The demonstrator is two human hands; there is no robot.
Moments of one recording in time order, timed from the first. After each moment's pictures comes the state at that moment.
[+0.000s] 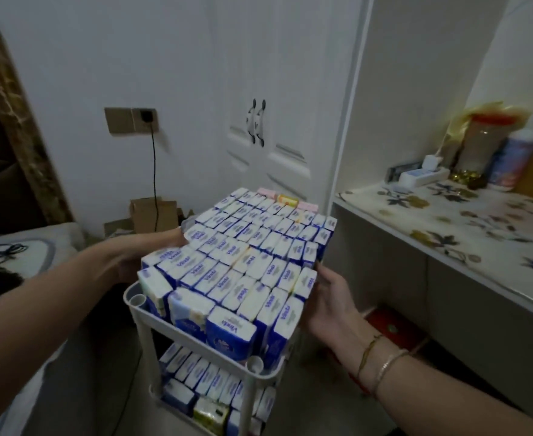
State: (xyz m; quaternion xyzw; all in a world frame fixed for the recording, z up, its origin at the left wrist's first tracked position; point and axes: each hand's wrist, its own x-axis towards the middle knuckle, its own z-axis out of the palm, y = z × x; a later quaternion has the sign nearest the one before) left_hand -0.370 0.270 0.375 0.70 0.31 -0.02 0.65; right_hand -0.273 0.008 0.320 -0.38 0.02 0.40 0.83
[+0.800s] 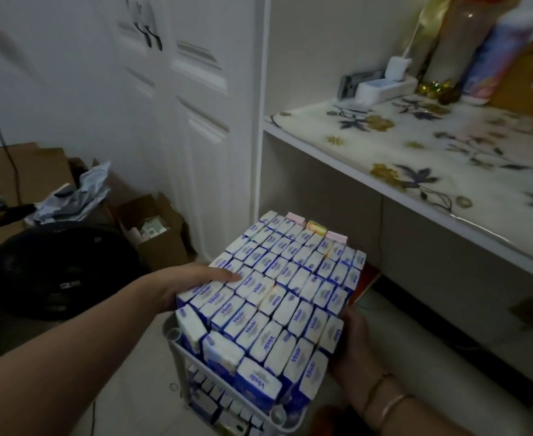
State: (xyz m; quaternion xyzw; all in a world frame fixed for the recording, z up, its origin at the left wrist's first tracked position) left_hand -0.171 0.166 0.187 0.65 0.23 -0.33 0.65; right_hand -0.158 -0.100 0.124 -0.43 0.20 0.25 0.84
